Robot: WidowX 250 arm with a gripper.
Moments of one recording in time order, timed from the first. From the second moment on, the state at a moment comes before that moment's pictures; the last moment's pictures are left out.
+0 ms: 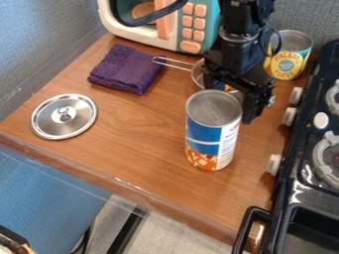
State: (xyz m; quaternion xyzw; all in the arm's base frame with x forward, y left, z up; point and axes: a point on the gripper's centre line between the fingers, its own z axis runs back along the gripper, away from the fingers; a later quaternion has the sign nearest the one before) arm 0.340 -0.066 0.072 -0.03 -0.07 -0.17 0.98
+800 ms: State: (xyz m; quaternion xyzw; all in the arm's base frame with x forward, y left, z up) arm 0.293 -0.039 0.072 0.00 -0.06 -0.18 0.98
